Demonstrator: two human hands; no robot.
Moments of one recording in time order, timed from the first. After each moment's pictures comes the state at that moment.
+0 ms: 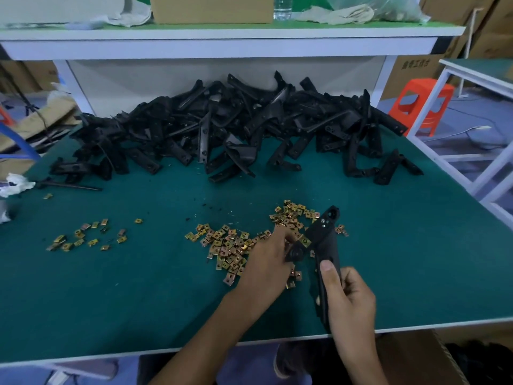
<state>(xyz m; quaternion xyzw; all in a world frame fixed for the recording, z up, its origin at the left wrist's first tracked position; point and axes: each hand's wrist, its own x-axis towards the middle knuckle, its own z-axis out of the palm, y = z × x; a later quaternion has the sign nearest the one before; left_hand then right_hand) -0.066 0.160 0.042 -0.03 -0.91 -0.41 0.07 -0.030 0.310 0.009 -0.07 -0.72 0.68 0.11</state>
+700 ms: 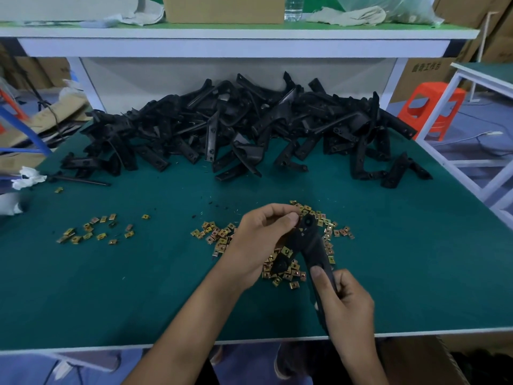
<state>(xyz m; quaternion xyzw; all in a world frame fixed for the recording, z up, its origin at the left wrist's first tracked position) -0.068 0.139 0.097 0.05 -0.61 -0.79 -0.02 -0.030 0.311 0.006 0.00 -0.80 0.59 0.11</state>
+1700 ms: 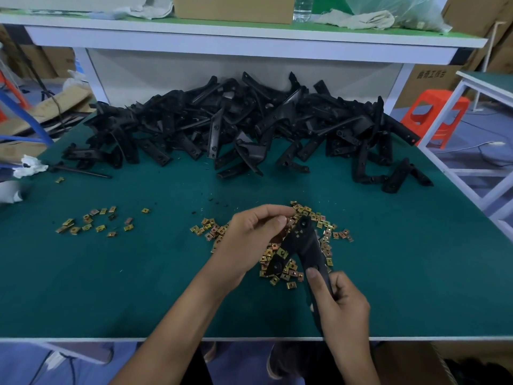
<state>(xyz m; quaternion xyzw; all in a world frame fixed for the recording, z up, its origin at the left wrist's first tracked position) -0.056 0.124 0.096 0.01 -0.68 -0.74 0.03 -0.029 0.311 0.008 0.02 -0.81 0.57 0.11</state>
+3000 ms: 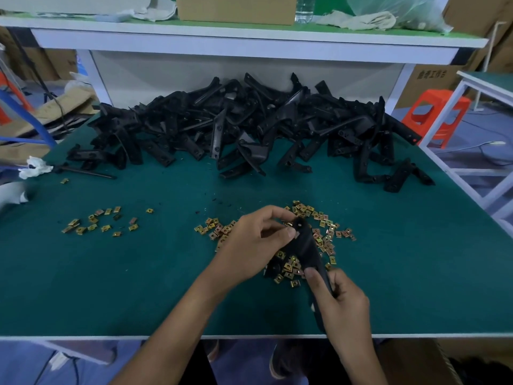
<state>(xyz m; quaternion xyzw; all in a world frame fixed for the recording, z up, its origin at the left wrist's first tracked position) -0.051 0.114 0.093 -0.04 -0.77 -0.63 0.01 -0.030 0.308 0.011 0.04 -0.83 0.55 0.11</state>
